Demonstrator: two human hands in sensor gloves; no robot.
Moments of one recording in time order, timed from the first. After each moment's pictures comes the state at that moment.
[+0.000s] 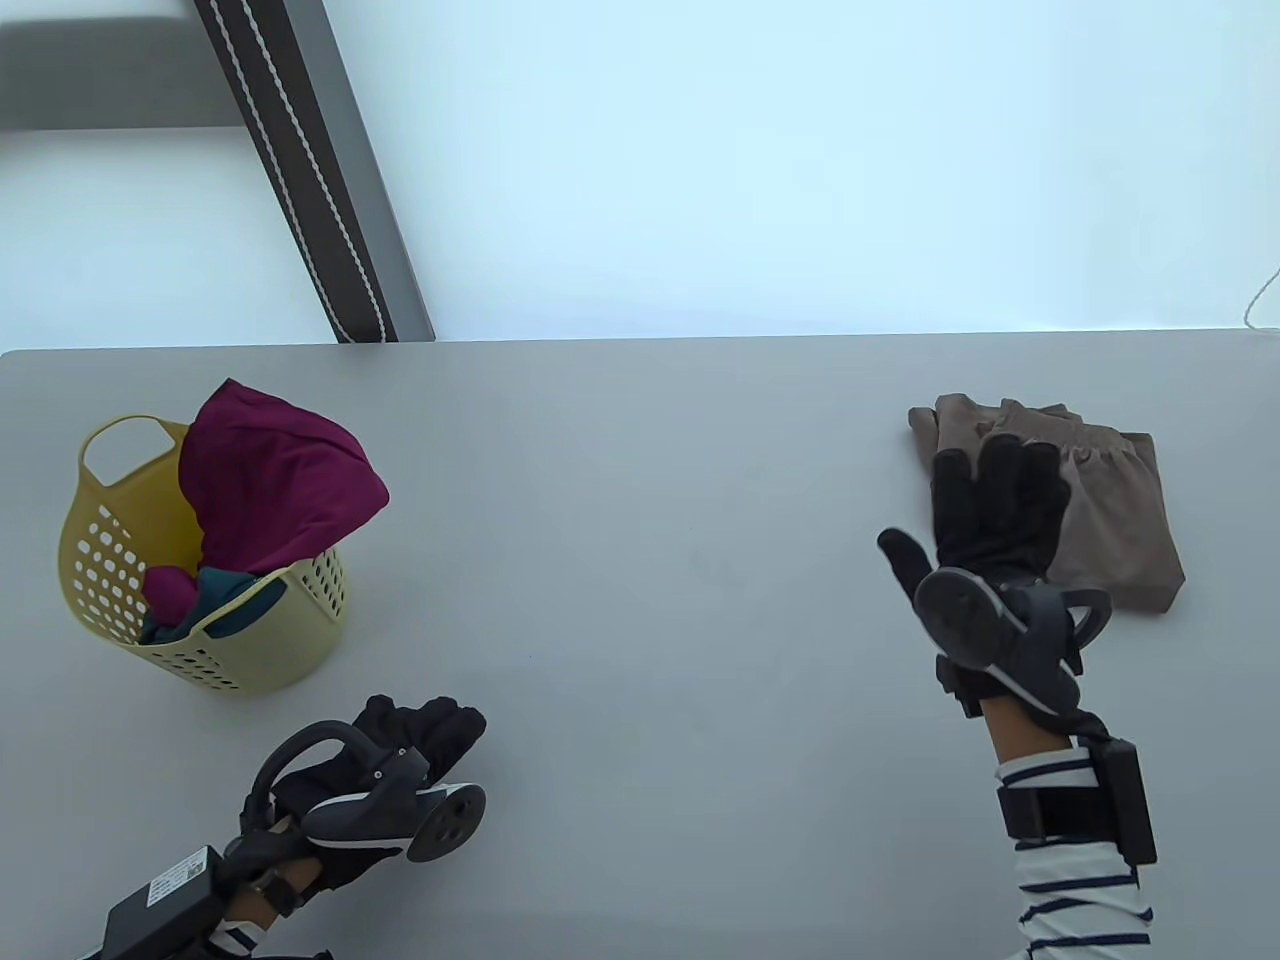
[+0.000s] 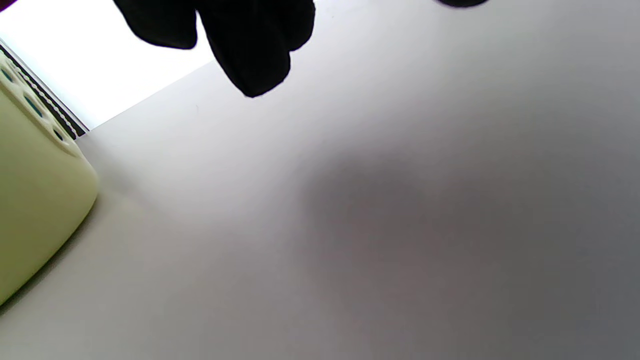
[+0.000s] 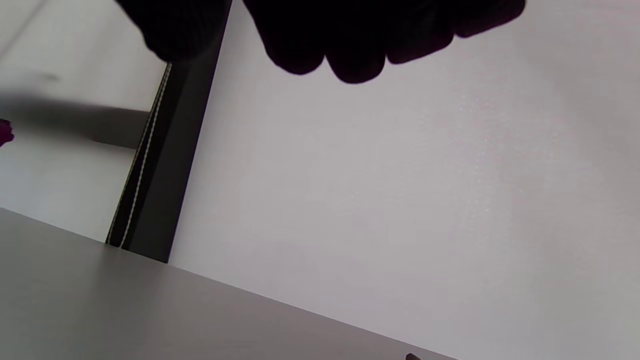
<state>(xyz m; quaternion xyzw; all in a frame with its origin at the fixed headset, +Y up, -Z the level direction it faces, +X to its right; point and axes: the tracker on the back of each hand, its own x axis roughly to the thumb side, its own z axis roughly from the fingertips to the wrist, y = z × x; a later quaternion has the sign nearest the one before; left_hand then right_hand) -0.223 -0.733 -0.213 -0.13 -0.31 -0.23 0.91 0.197 -0.624 -0.272 -0.15 0.22 -0.96 0.11</state>
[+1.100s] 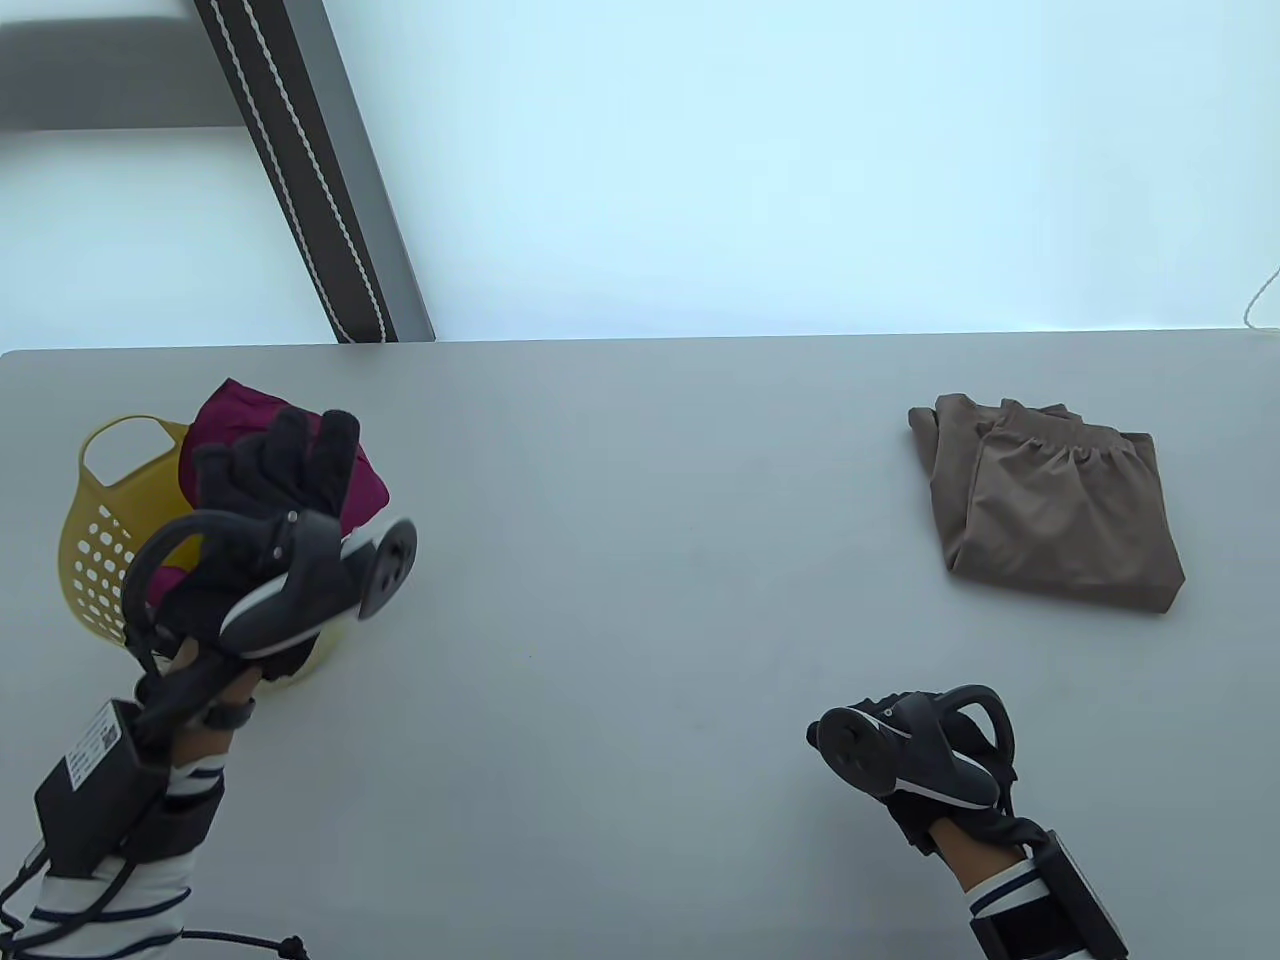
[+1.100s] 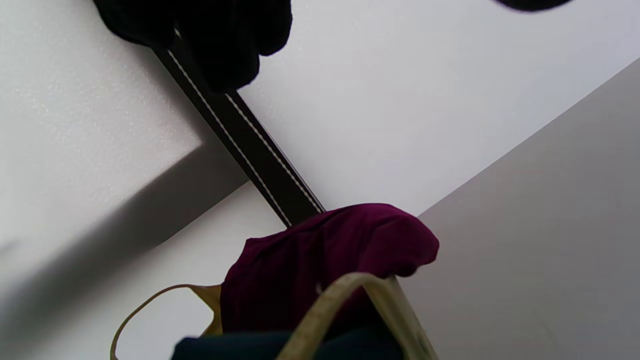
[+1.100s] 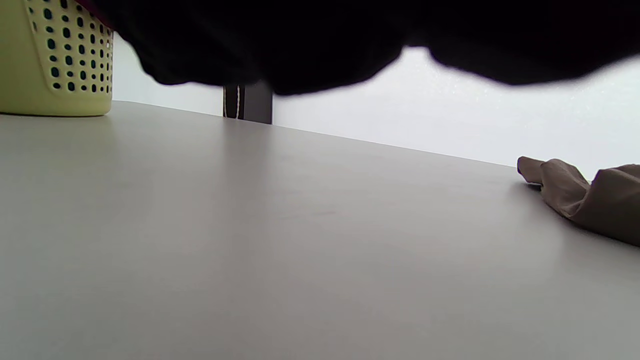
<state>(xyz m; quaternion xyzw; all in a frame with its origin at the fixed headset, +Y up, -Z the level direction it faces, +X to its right) -0.248 -0.536 -0.330 -0.03 -0.03 -0.30 0.95 0.169 -0.709 -0.244 -0.20 0.02 -0.98 0.05</state>
